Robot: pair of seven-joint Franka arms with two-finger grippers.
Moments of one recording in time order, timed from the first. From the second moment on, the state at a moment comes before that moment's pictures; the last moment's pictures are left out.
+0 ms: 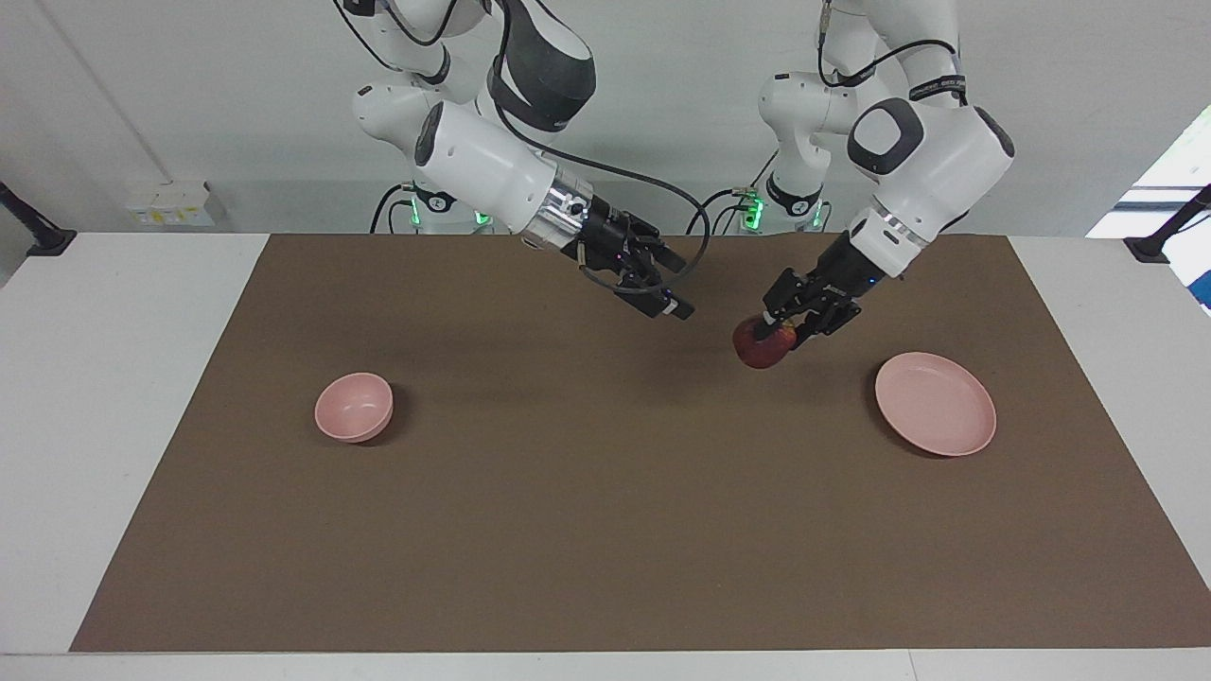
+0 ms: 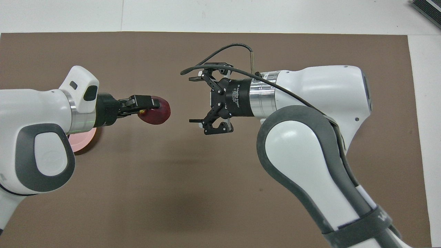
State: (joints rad) left arm -0.23 -0.05 -0.08 -2.03 -0.69 2.32 -0.06; right arm 0.61 0.21 -0.16 -1.65 1.06 2.20 1.43
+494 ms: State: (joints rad) left arm -0.23 -0.05 -0.17 -1.97 -0.70 2.38 -0.22; right arm 0.61 0.22 -0.16 -1.69 1.11 2.18 1.41
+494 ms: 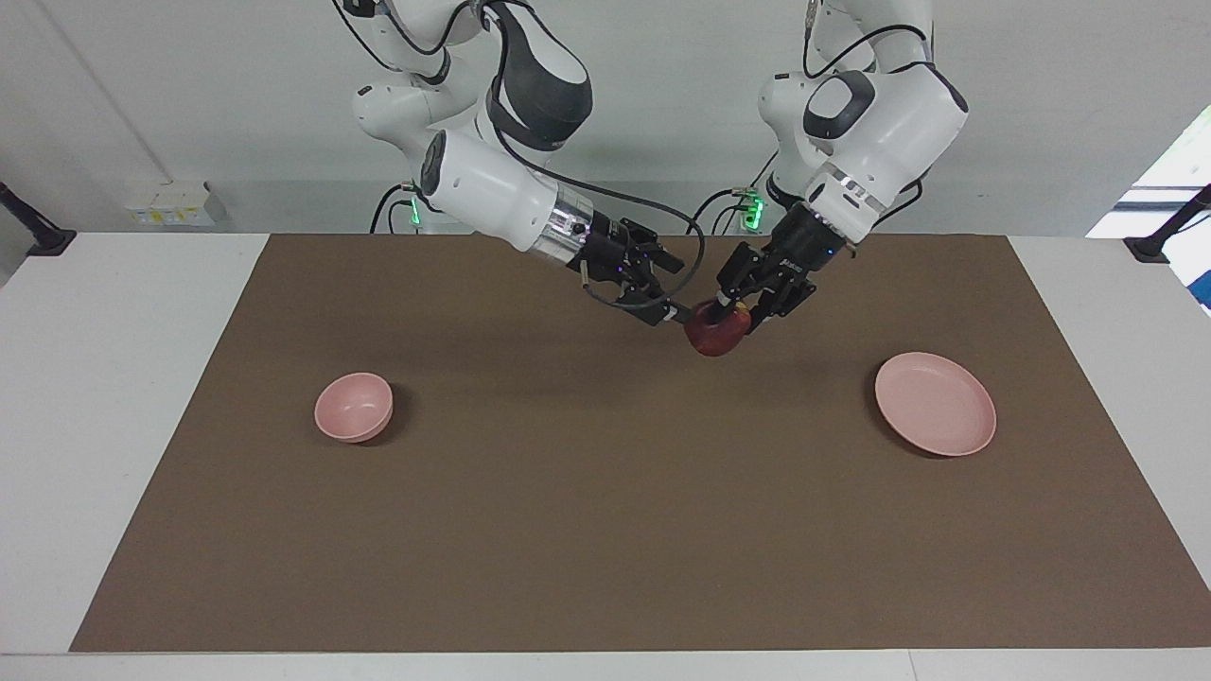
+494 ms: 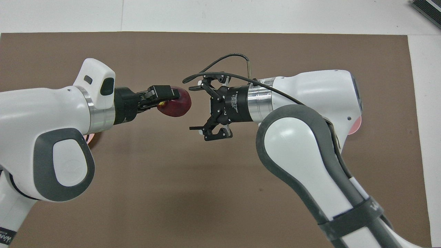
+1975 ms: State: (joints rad) left arm -0.23 -0.09 -0.25 -1.93 -0.70 2.35 -0.35; right arm 0.61 0.21 -0.15 -1.69 1.11 2.18 1.38
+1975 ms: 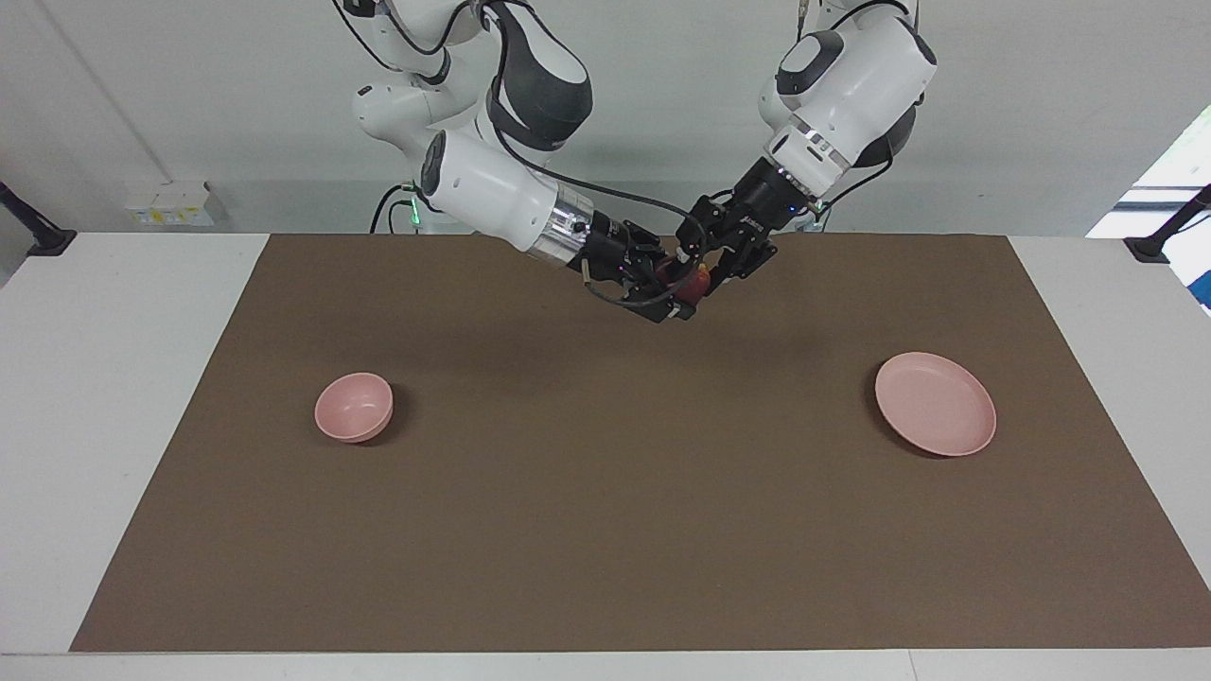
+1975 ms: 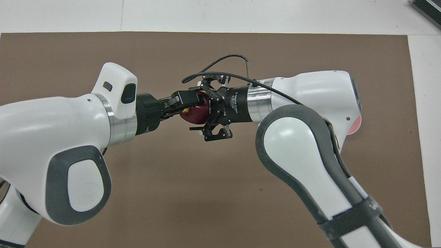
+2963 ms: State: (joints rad) left arm -0.22 -0.10 -0.23 -1.92 -0.68 2.34 -0.35; right arm 0.61 0.22 -0.15 -1.69 1.11 2.18 1.37
